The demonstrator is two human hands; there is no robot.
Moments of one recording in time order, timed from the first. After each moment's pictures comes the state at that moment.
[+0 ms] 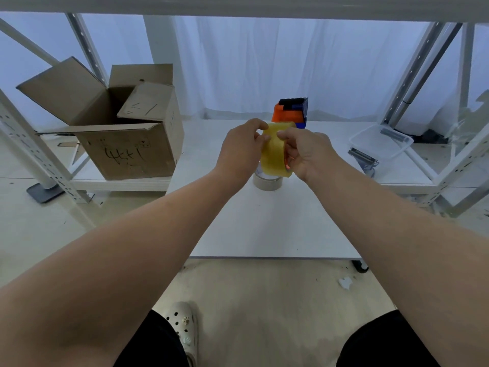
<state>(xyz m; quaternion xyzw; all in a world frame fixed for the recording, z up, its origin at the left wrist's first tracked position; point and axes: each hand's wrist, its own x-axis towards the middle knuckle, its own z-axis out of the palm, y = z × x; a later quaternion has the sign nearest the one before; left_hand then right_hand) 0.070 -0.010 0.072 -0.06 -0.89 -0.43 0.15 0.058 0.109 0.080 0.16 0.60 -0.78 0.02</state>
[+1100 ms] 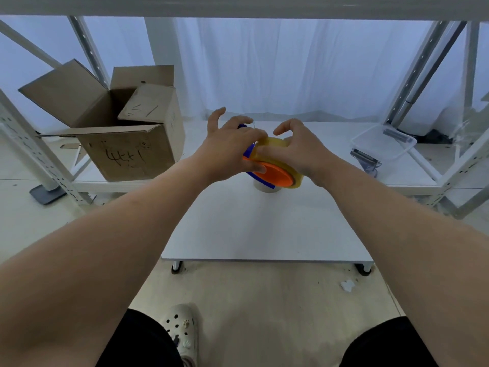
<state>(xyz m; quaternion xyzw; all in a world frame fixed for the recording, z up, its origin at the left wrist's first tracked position) 0.064 -0.047 0.082 -0.23 -0.96 -0.03 0.14 0.067 0.119 0.085 -0.08 0.90 -0.43 0.02</state>
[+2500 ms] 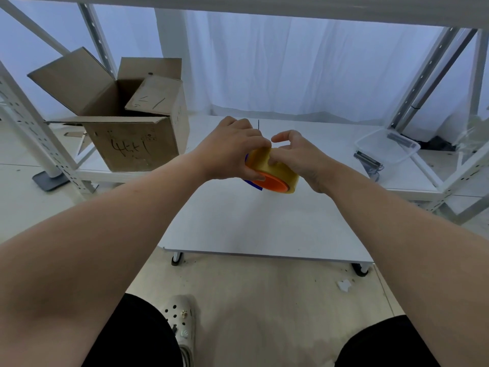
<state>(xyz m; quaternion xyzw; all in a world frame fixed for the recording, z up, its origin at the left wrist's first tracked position) 0.072 -0.063 0.082 -0.32 -0.94 0.01 0.11 0.081 0.109 0.086 -0.06 0.86 -0.49 0.14</state>
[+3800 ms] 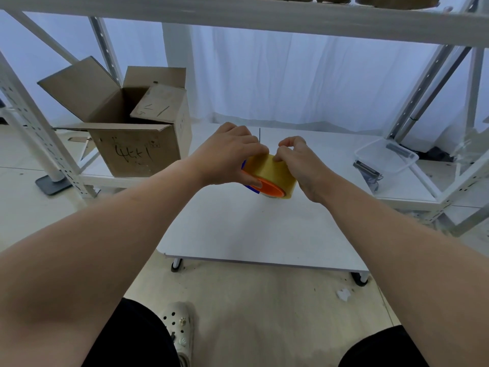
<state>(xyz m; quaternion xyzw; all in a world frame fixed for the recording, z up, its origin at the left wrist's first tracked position) 0.074 -0.073 0.087 -0.33 -0.93 0.02 0.14 0.079 0.104 0.084 -0.02 0.83 -0.55 0.08</state>
